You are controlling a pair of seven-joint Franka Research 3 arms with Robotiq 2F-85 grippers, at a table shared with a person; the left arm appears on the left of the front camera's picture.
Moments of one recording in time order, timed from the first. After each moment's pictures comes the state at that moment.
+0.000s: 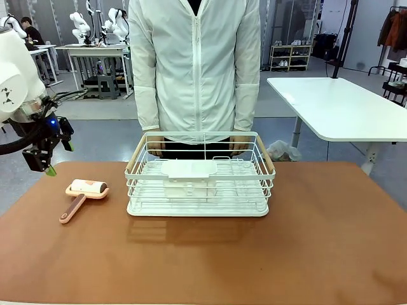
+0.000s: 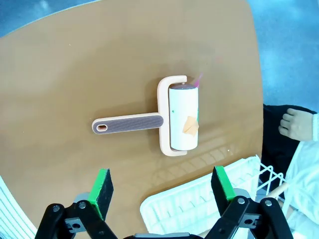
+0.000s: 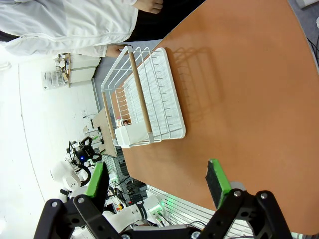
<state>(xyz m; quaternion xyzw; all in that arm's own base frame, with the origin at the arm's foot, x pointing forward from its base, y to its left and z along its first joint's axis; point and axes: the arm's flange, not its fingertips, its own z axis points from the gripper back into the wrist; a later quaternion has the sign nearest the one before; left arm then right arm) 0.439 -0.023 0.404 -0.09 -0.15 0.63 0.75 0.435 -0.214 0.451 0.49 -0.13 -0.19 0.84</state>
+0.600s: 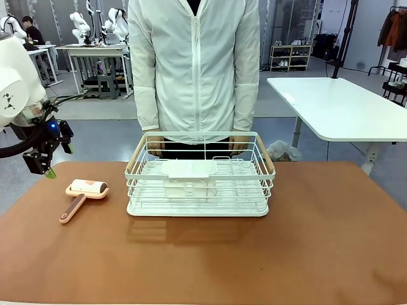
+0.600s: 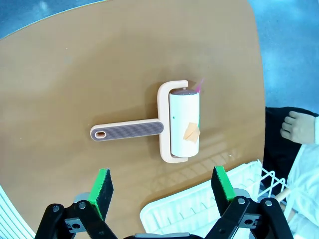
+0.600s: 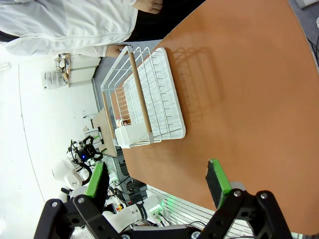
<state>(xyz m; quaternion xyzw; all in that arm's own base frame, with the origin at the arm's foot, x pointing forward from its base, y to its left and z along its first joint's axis) 0.443 -0.018 0.395 -0.09 -0.15 0.63 0.75 0.435 -0.214 0.451 0.49 -0.13 -0.19 0.84</state>
